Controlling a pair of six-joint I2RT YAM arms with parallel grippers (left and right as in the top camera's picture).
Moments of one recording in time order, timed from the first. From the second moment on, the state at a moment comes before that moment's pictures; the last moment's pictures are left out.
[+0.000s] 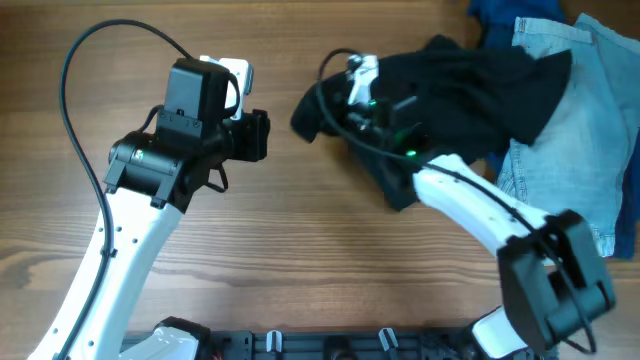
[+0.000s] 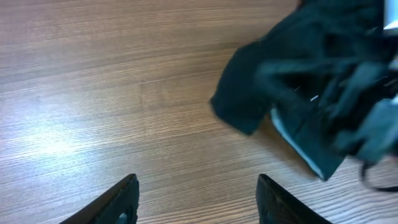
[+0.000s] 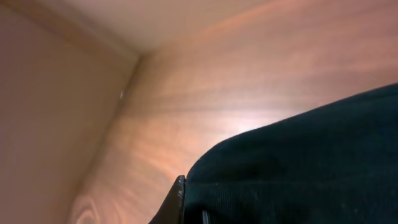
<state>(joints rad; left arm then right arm) -0.33 1.32 1.36 -0.92 0.03 -0.20 0.51 1.72 1.02 0.30 -0.36 0.68</state>
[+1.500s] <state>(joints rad) -0.11 1.73 1.06 -0.62 0.12 -0.19 0.52 1.58 1.03 -0.93 -0.11 0.45</state>
